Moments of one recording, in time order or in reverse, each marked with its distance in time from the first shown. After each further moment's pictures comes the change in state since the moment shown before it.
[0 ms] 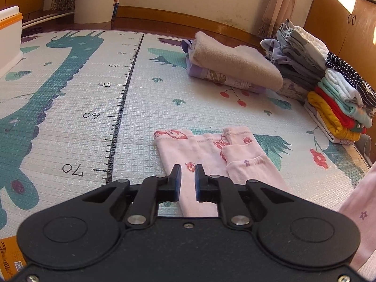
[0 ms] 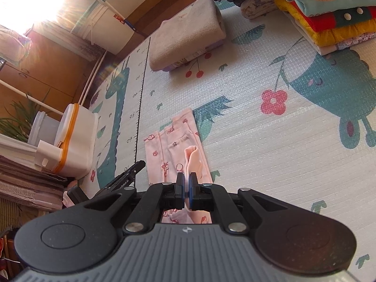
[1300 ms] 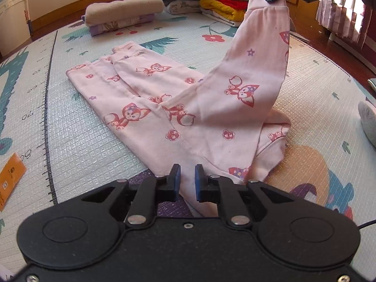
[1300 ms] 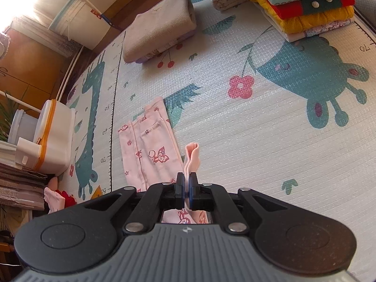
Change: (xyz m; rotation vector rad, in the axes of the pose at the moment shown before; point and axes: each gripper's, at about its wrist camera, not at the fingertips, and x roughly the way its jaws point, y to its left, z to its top) left arm -0.114 -0.093 -0.136 0.418 0.164 -0.162; right arm -0.012 -0.017 -0.012 0.036 0.022 -0.124
